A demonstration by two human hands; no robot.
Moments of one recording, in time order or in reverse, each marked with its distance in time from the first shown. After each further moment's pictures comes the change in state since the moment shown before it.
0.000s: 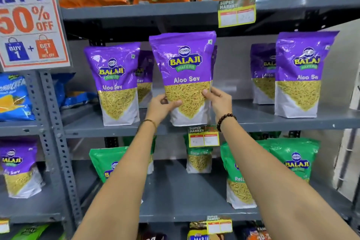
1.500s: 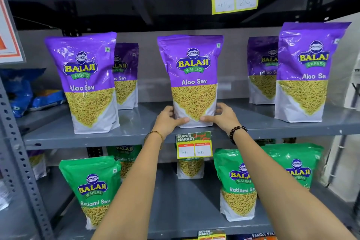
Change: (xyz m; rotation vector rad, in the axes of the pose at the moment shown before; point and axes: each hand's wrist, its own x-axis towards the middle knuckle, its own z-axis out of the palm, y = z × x) left_hand 0.041 -0.068 0.069 0.021 -0.159 -0.157; right_hand 0.061 0.063 -0.072 -0.591 -0.138 0.115
